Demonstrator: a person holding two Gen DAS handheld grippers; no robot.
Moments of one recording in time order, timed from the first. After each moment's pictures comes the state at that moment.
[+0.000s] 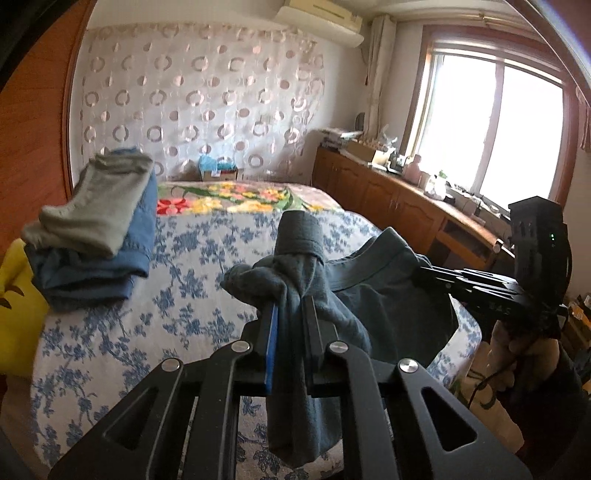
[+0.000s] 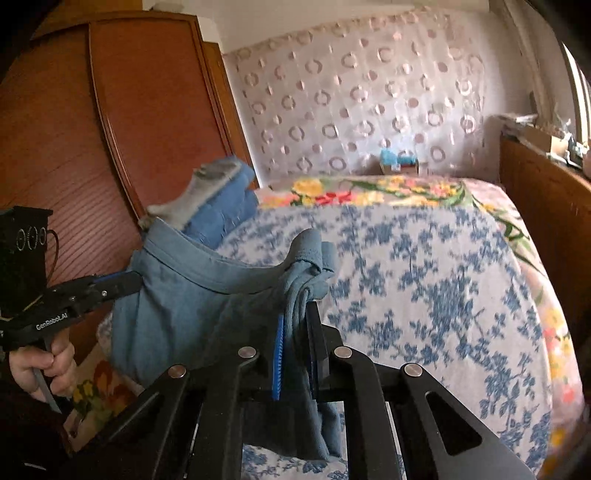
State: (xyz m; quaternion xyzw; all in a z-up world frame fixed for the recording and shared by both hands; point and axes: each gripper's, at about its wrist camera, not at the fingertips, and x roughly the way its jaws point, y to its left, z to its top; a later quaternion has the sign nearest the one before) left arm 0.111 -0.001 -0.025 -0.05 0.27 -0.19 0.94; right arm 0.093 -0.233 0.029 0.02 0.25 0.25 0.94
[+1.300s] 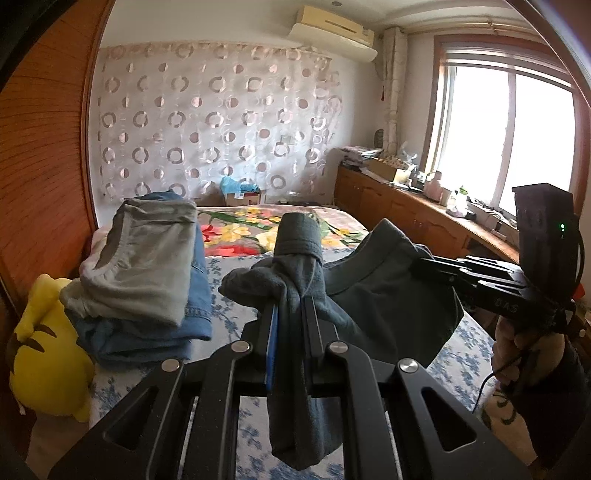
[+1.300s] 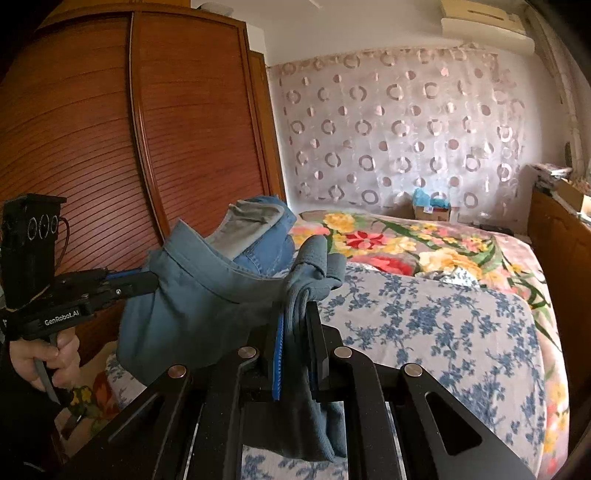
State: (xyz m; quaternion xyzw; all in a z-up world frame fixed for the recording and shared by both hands) left arm 0.159 0.049 0.005 -0.03 0.25 -0.15 0.96; right arm 0.162 -0.193 0.052 -0.04 0.20 0.30 0.93
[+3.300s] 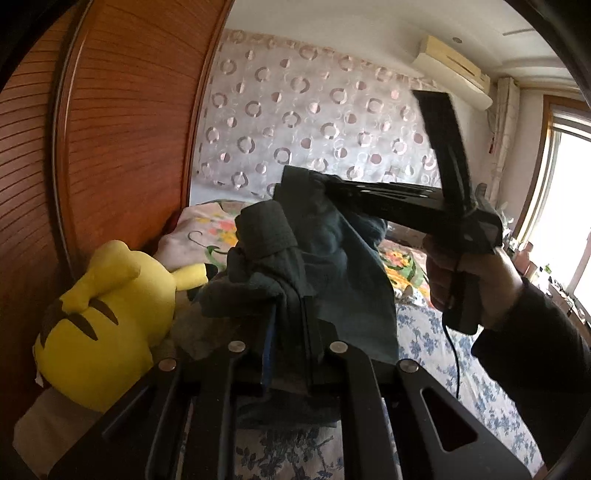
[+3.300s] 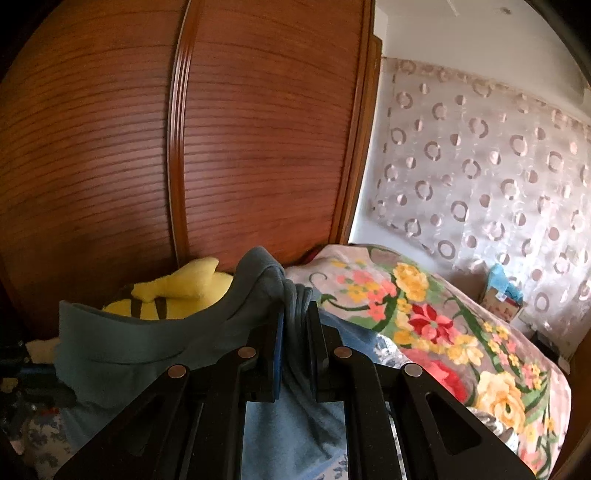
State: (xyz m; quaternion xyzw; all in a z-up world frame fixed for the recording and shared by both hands) left arm 0.222 0.169 -0.030 -0.13 0.24 0.04 0.96; right arm 0.451 0.016 0.068 -0.21 0.16 0.42 0.87
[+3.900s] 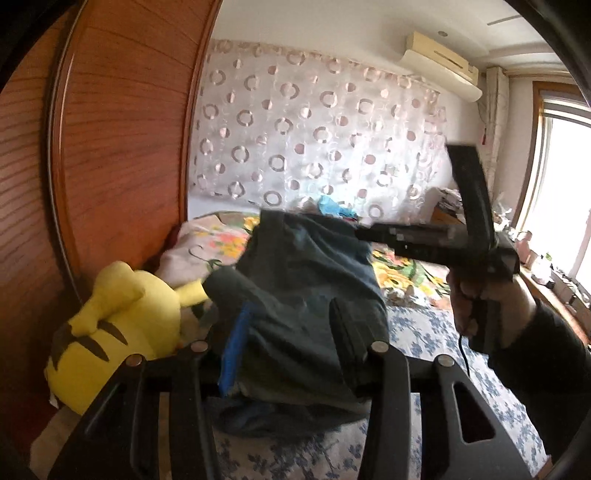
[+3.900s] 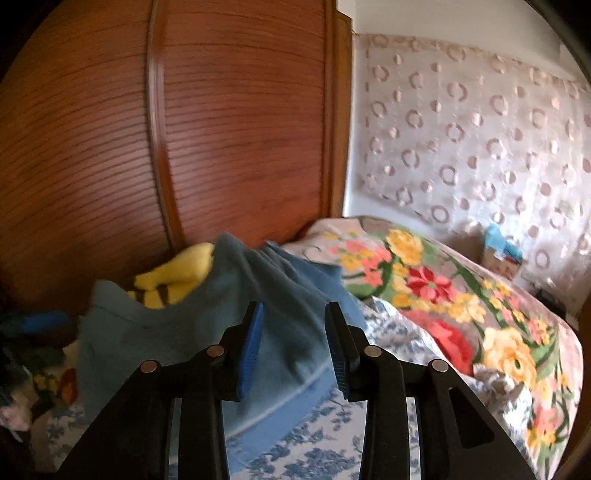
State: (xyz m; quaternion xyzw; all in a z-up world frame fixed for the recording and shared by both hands) left arm 0.224 0.168 -0.005 -0.10 0.22 0.04 0.97; right arm 0.450 -0.034 0.069 -0.16 0.21 0.40 0.88
